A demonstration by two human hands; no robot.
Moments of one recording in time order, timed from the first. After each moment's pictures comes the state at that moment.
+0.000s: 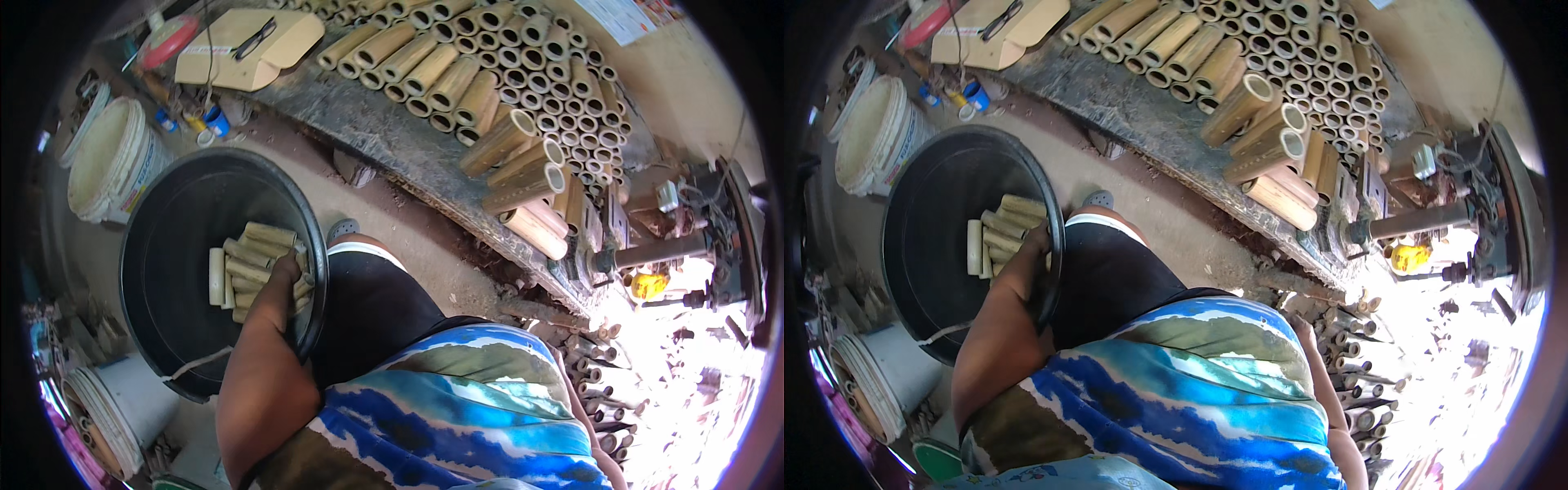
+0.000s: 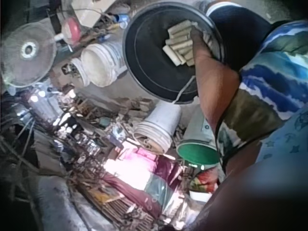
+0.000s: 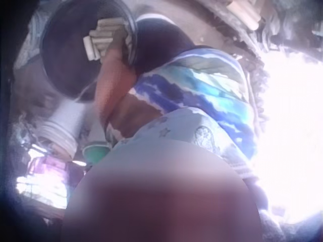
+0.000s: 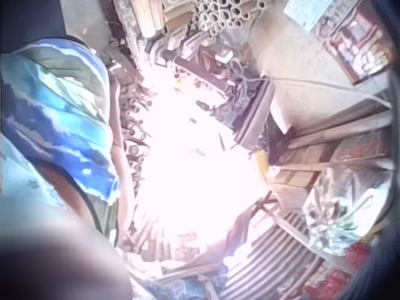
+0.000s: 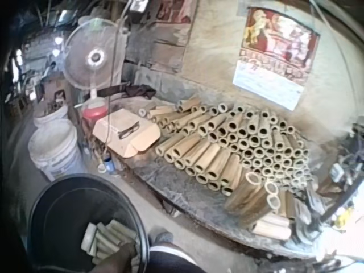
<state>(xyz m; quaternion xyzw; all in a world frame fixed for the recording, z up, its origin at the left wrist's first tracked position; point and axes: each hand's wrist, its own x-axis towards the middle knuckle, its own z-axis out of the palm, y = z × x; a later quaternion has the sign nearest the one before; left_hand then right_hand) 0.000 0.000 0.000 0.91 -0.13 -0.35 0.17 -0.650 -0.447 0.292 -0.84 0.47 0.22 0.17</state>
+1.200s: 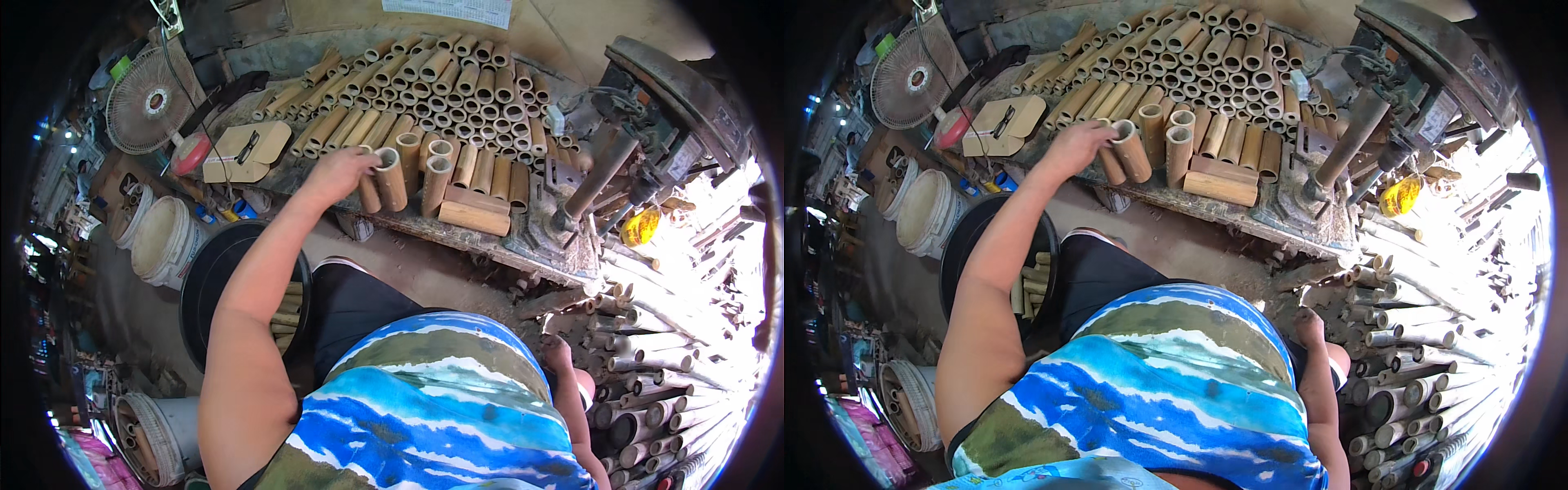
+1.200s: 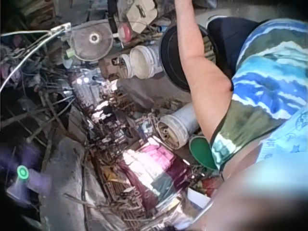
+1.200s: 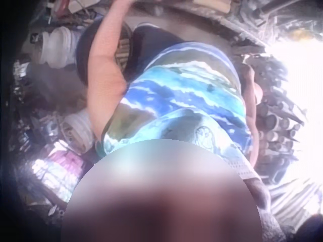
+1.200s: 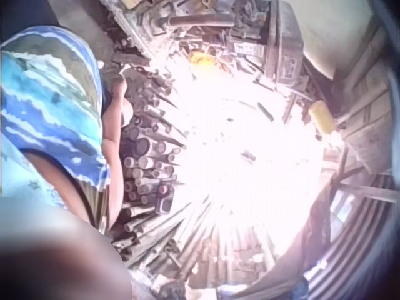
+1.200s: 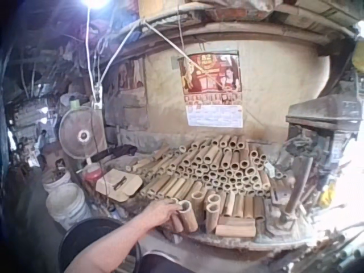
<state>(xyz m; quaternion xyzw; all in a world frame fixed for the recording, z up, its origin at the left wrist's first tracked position) -0.035 -0.220 0.506 0.73 -0.64 0.12 0.22 -0.666 -0.441 0.251 -0.79 0.55 -0.04 0.25</state>
